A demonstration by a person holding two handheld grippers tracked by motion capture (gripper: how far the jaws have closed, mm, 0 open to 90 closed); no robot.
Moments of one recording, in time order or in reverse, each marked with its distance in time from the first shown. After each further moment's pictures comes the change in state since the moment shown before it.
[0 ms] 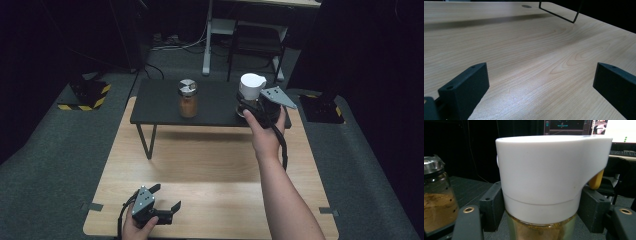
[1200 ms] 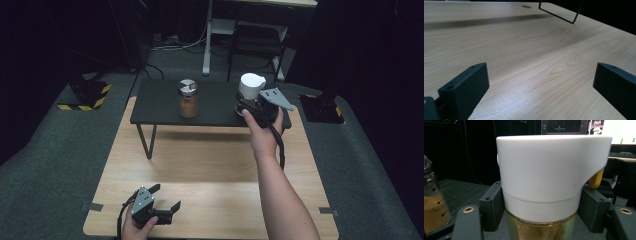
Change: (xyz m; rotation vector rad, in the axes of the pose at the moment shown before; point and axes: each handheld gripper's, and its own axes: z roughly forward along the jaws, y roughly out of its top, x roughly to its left) left arm 0.002 0.000 -0.001 0.002 -0.004 -0.004; right arm -0.001 -0.017 0.010 -0.037 -0.014 0.019
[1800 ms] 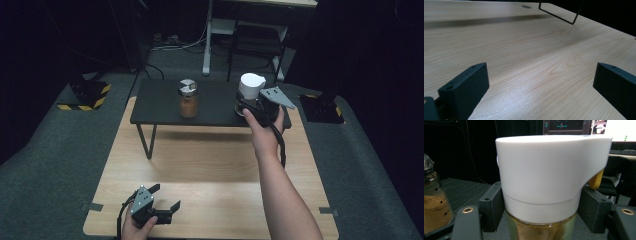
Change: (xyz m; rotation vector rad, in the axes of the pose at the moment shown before) left arm 0.001 0.000 0.000 -0.003 -0.003 -0.008; right arm -0.005 0.005 0.000 0.018 0.019 0.010
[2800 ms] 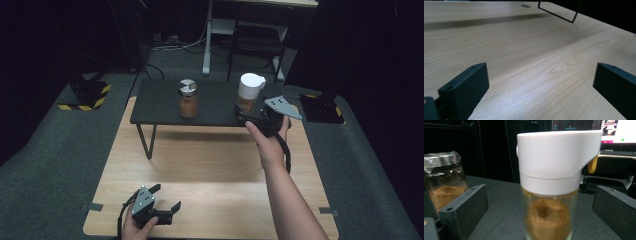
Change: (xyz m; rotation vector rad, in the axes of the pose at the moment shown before) left arm -0.002 0.001 0.001 0.005 0.001 0.016; right arm -0.009 -0.014 -0.029 -0.027 0.068 0.007
